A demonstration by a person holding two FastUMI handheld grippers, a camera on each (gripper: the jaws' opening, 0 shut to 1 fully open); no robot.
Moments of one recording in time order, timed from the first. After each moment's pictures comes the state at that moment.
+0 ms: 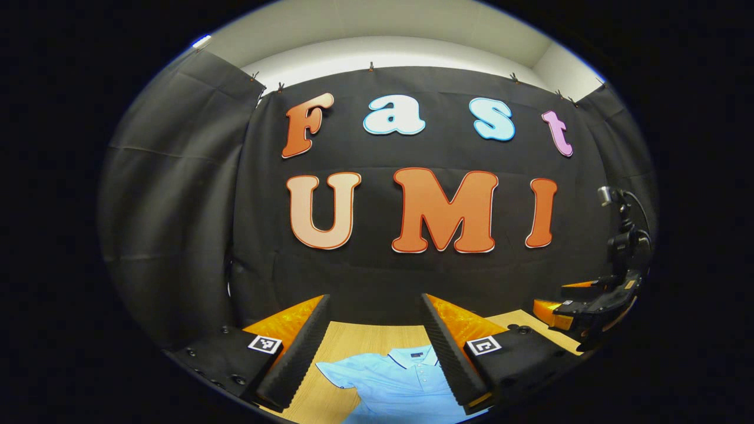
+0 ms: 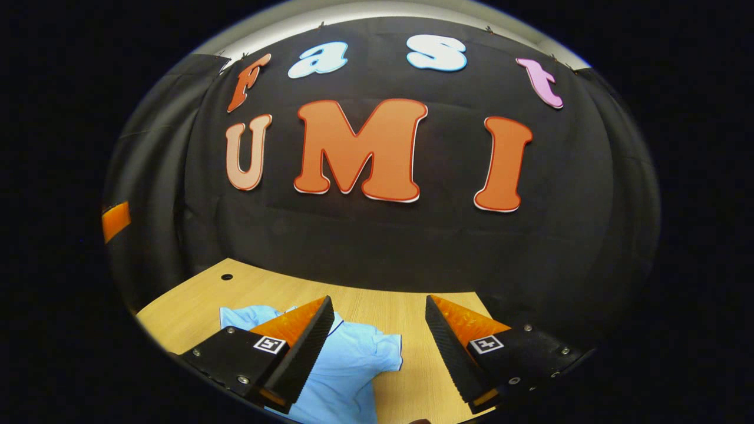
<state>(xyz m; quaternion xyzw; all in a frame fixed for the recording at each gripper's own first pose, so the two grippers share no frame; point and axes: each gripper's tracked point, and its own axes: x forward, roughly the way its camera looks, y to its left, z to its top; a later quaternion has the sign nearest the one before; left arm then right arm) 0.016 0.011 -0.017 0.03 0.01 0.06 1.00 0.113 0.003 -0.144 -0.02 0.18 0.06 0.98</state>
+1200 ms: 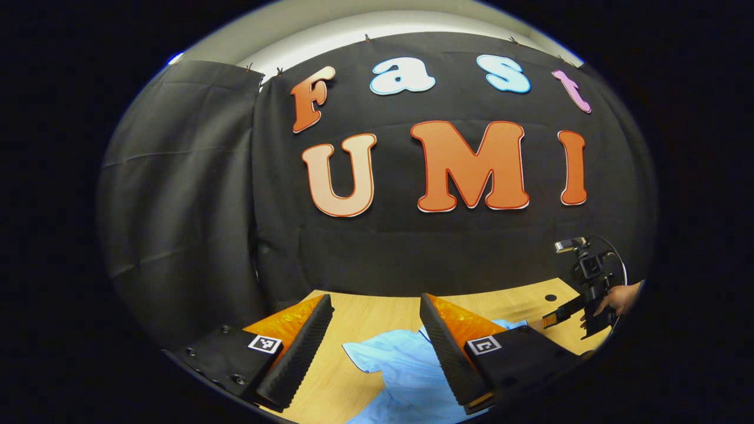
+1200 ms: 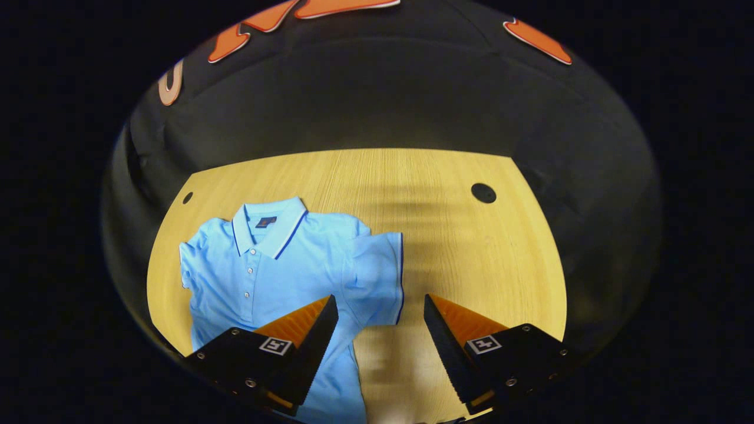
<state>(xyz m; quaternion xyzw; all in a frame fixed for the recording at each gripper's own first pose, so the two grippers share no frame) 0.043 0.013 -0.085 0.07 0.11 0.13 0.98 0.161 -0.025 -0.388 0.01 0.54 0.07 0.84</state>
